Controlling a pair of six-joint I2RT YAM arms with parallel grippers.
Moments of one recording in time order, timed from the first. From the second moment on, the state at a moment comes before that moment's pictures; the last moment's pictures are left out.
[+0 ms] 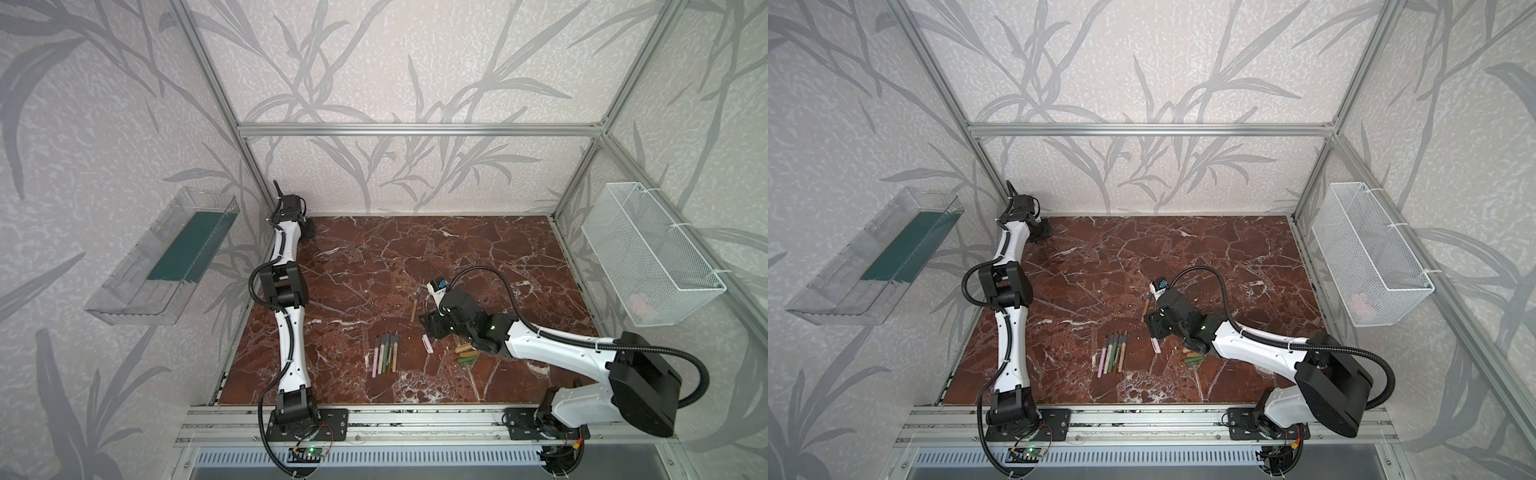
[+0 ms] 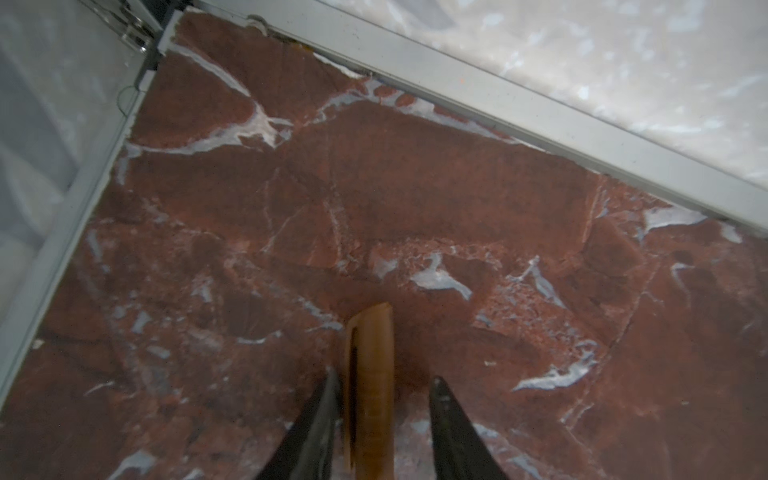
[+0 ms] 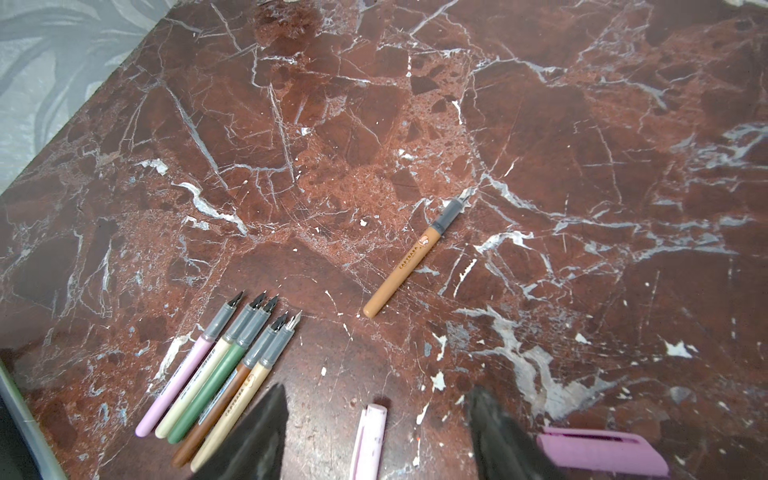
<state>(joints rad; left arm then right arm) 0.21 2.81 2.71 -0.87 0.00 -0.16 0.90 1.38 0.75 -0.08 0.11 0.40</state>
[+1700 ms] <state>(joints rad) -0.19 1.86 1.29 -0.43 0.16 -0.43 0.91 1.70 0.98 -0.21 0.13 0.48</state>
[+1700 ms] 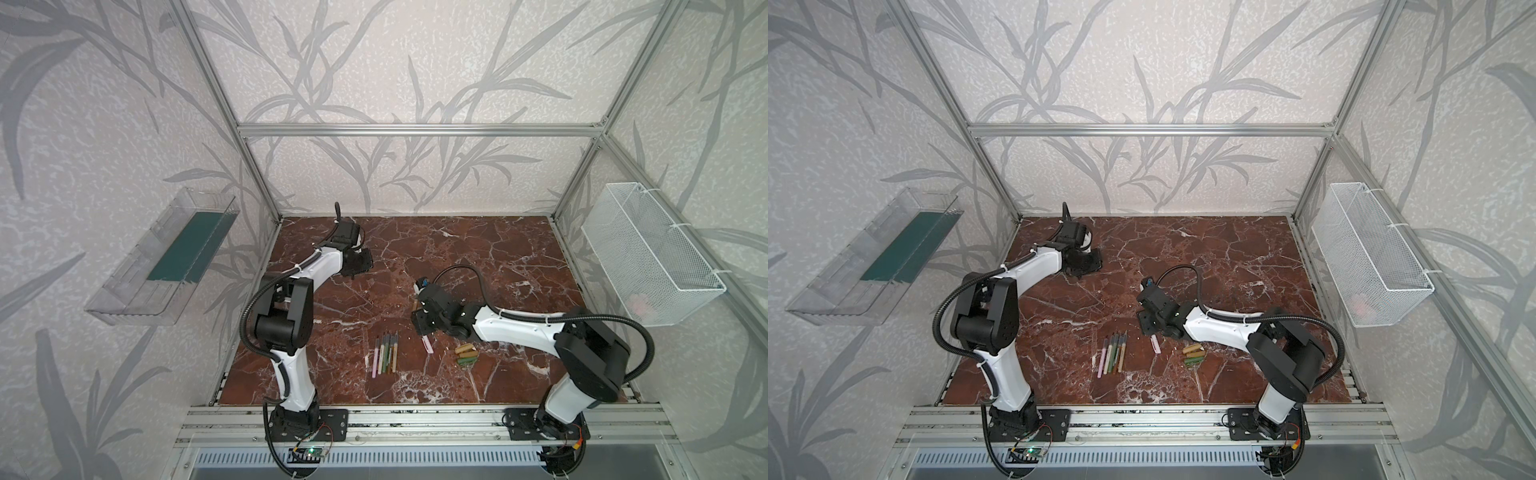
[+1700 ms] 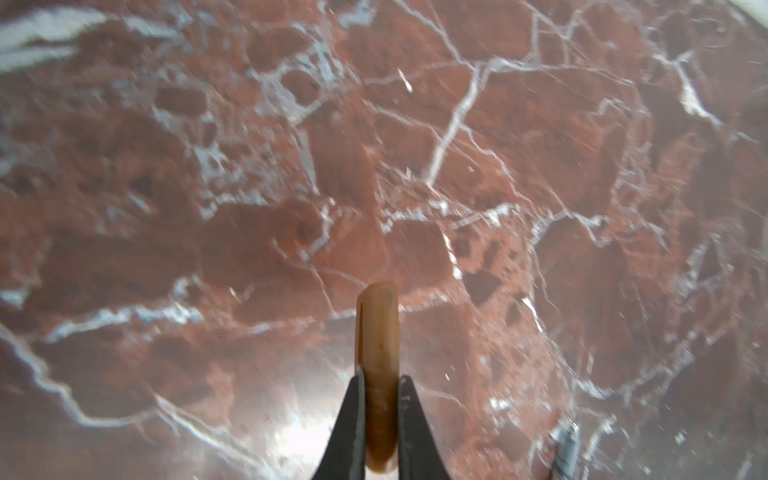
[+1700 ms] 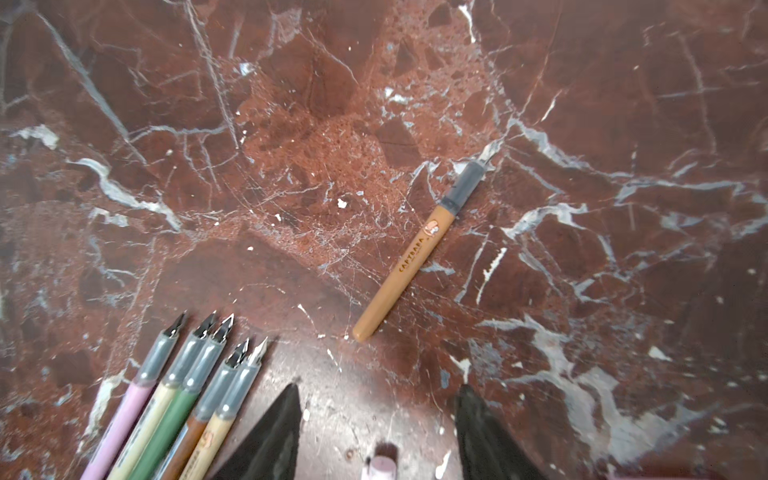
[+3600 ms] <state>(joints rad) -0.27 1.39 0.73 0.16 0.45 -0.64 0.88 1.96 1.22 -0.37 0.29 0.60</state>
